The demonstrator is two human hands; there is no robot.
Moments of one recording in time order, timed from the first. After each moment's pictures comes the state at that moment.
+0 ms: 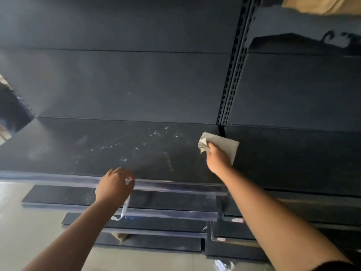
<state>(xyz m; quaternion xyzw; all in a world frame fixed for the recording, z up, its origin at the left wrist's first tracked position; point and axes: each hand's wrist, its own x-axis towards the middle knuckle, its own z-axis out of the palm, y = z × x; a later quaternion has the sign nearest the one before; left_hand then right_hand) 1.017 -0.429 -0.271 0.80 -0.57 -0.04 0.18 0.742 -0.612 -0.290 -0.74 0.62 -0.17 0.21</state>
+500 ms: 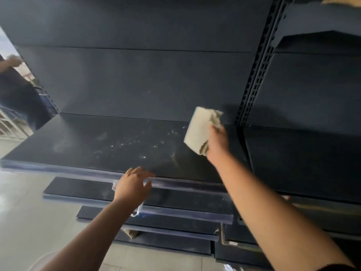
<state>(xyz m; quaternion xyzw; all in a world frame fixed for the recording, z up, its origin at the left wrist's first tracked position) 1.027 -0.419 -0.281 0.76 -0.61 -0.06 0.22 0.833 -0.601 -0.221 -0.38 0.46 -0.56 0.58</state>
